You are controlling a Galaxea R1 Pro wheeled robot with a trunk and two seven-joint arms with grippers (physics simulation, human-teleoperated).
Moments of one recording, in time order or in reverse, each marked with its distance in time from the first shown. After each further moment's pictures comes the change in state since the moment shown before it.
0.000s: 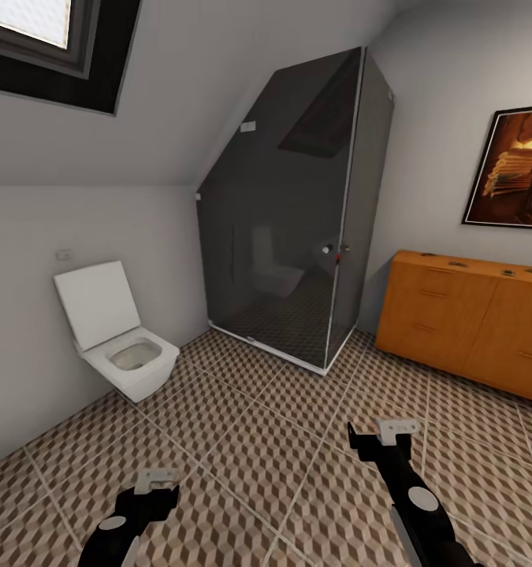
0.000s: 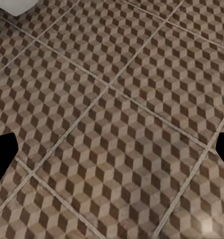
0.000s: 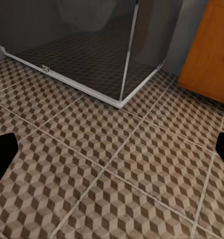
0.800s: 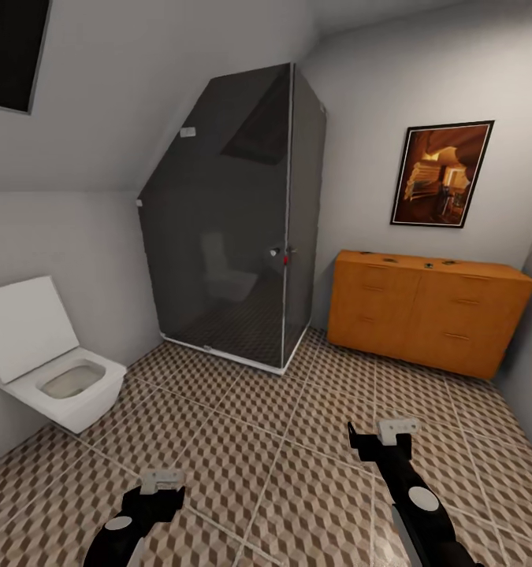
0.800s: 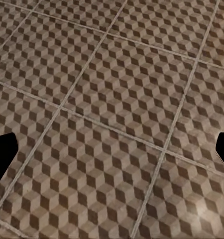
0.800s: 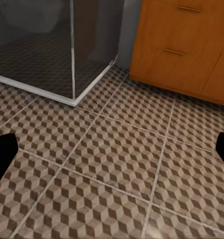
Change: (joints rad) left arm 0.000 -0.001 -0.036 0.000 0.000 0.000 -0.004; right arm 0.000 -0.001 -0.001 -0.002 0.001 0.000 0.000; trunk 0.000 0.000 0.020
